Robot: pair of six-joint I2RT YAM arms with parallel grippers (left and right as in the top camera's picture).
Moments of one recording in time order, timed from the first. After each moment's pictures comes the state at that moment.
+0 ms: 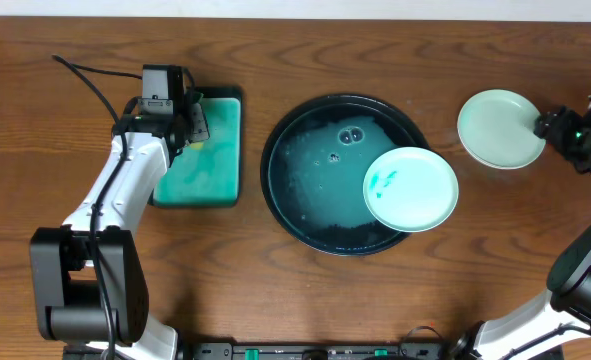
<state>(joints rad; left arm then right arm) -0.05 1.73 1.20 -0.46 -0.06 -0.26 -0.55 1.89 1.33 -0.42 -0.34 0.16</state>
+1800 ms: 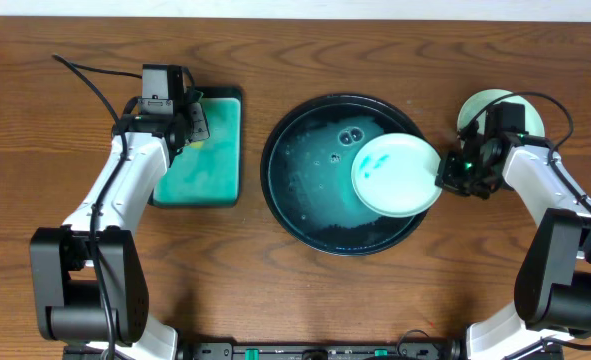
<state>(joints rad) -0.05 1.73 1.20 -0.45 -0.06 -0.26 -0.14 1.78 1.09 -0.70 -0.30 0.18</state>
